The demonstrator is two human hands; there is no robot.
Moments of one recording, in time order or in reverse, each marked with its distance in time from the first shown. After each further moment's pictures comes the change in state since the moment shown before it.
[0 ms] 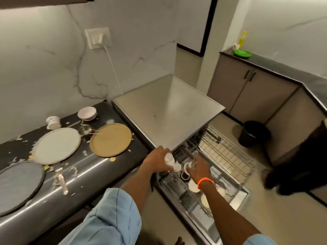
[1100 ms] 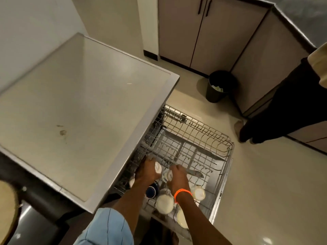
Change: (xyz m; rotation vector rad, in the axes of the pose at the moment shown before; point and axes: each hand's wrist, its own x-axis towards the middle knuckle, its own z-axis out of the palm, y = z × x) left_hand 0.294 0.037 0.240 0.086 -0.341 -0.167; right_hand 0.179 0.183 0.066 -0.095 -0.133 0.279
